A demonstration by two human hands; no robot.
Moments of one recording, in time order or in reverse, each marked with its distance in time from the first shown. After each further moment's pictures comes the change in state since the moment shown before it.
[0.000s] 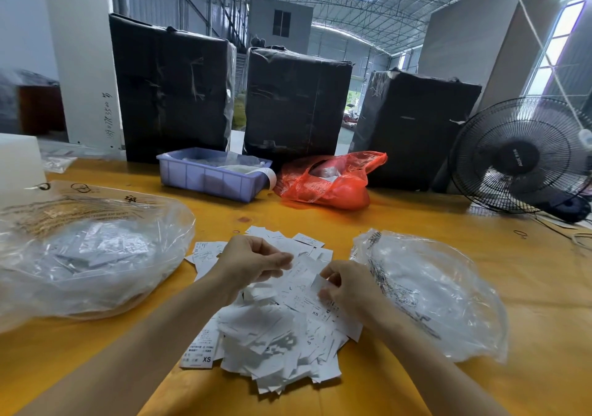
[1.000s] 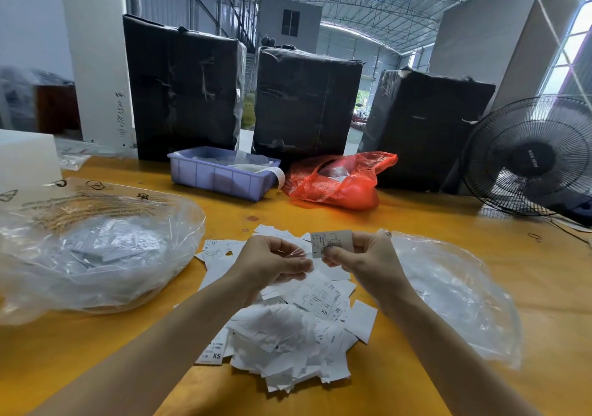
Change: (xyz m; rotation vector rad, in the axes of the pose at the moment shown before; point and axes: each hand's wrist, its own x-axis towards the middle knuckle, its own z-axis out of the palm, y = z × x) left_hand -0.009 0.006 0.012 -0.094 -0.036 -0.006; right_hand -0.008 -0.033 -0.032 0.755 0.135 -0.028
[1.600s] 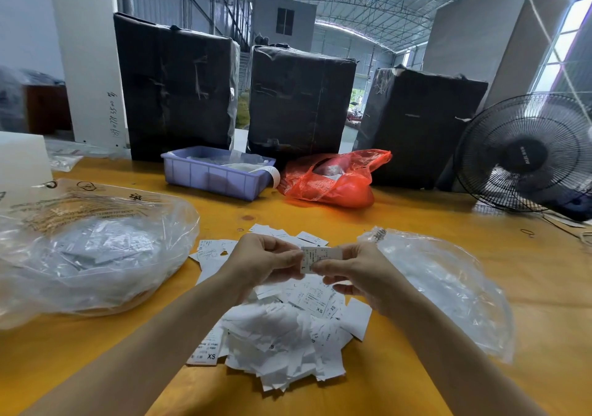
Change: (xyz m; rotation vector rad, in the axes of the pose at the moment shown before) left_hand 0.001 0.002 -0.002 -0.066 -0.043 -0.024; right_hand 0.002 0.005 -0.007 -0.011 -0.217 0.322
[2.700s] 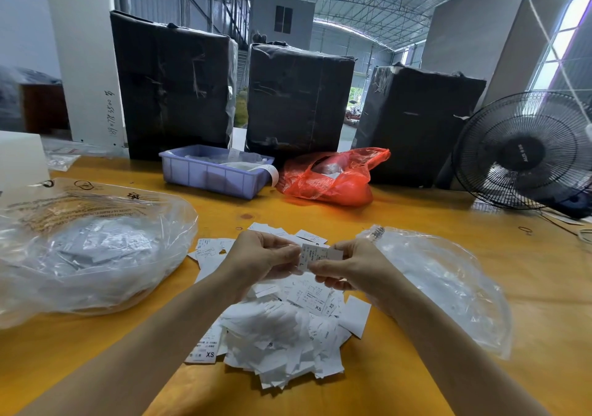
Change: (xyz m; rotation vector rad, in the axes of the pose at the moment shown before) left_hand 0.001 0.000 0.000 -0.021 -0.001 0.016; right_hand 0.000 0.000 -0.002 -0.044 -0.048 -0.078
